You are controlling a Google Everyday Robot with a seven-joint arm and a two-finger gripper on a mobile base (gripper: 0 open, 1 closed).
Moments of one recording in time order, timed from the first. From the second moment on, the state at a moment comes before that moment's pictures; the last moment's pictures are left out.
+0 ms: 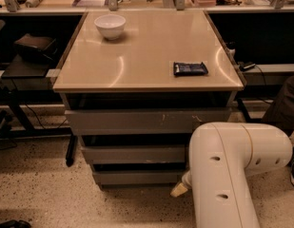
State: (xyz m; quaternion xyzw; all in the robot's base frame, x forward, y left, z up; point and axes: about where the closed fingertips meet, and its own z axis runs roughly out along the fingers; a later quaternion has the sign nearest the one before) arm 0.590 -0.177 0.238 -0.48 0.84 0.03 0.26
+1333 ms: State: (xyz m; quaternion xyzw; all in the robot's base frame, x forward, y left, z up) arm 0.597 -0.171 0.165 -0.45 0.85 0.07 0.26
